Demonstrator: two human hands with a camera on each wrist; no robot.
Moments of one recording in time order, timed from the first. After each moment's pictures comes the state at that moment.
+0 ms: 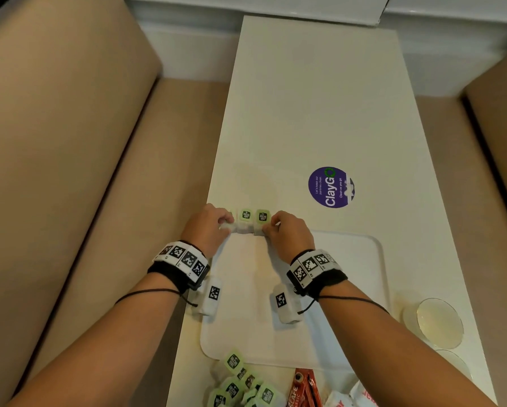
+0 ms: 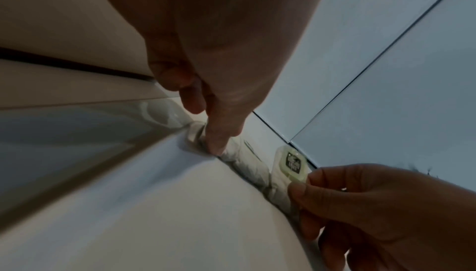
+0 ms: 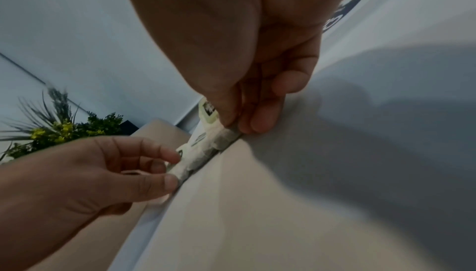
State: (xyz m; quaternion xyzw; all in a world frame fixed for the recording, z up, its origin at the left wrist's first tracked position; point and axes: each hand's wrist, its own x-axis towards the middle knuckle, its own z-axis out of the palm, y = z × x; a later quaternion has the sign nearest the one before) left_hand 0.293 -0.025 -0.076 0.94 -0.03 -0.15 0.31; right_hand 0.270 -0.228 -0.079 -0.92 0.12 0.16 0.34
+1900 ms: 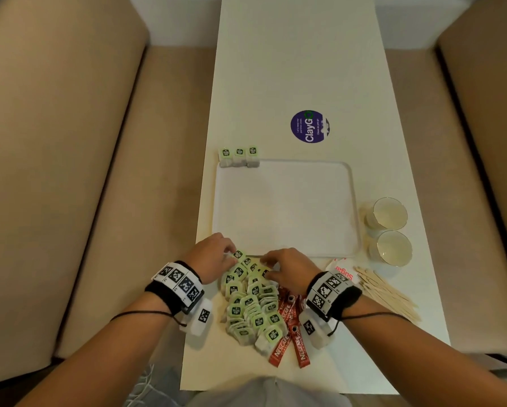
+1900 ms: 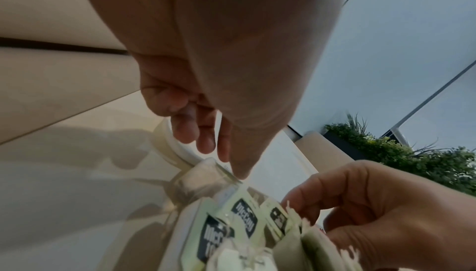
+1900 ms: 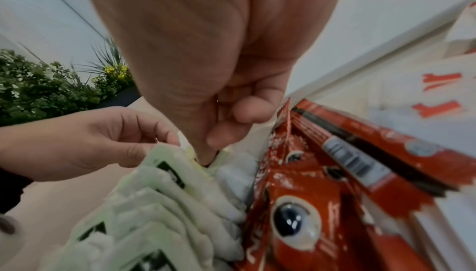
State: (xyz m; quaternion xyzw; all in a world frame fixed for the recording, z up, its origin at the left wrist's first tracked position) left_hand 0.073 0.001 -0.055 0.91 -0.16 -0.31 0.21; right_hand 0.024 -0.234 -0.048 -0.89 -0.06 0.33 0.30
